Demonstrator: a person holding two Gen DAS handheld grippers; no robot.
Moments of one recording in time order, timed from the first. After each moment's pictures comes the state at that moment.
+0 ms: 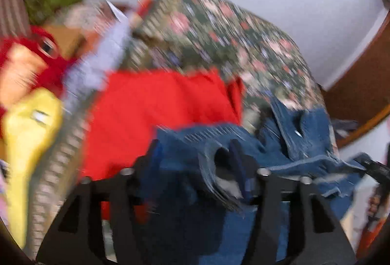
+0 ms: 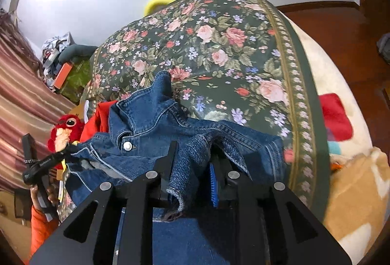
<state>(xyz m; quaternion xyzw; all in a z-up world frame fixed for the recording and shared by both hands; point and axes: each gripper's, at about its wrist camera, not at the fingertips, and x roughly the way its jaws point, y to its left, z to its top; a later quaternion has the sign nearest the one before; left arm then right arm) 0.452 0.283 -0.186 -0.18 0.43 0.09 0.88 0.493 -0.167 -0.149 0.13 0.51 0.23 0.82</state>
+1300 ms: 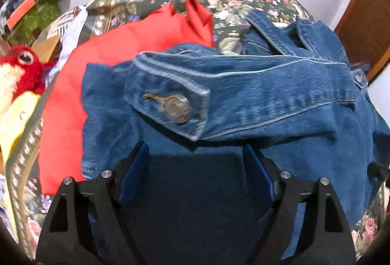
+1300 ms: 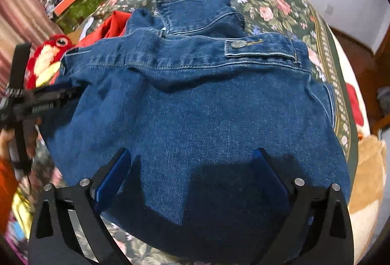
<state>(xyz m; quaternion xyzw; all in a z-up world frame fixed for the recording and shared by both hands) 0.453 0.190 -0.275 -0.08 0.50 0.04 0.86 0.403 -0.075 -0.205 -0.08 0.52 0.26 0.81</state>
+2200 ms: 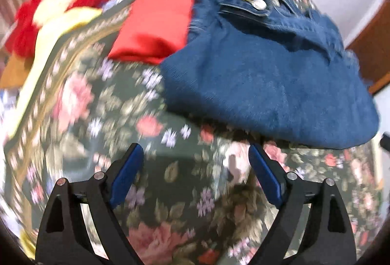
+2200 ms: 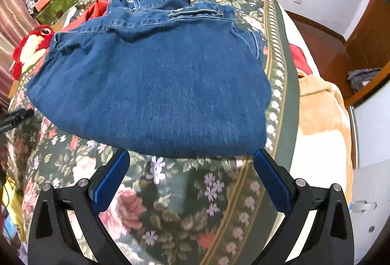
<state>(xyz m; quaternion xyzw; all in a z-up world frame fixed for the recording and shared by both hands) 0.279 0.232 -0.277 -0.17 0.51 0.09 0.84 0.340 -0.147 -0.182 -0.09 0.54 0.17 0.82</state>
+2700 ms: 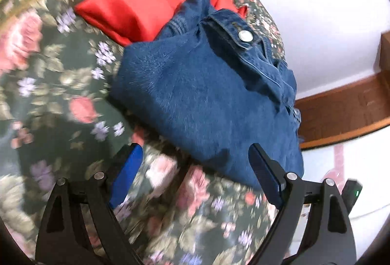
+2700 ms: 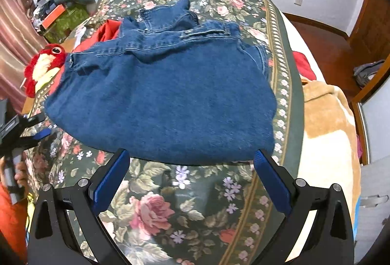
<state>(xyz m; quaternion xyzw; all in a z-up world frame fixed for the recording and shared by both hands) 0.300 0.244 -0.293 -0.44 0.44 -0.01 0.78 0.333 -0.139 -0.165 -0.04 0.52 0.19 0.83</state>
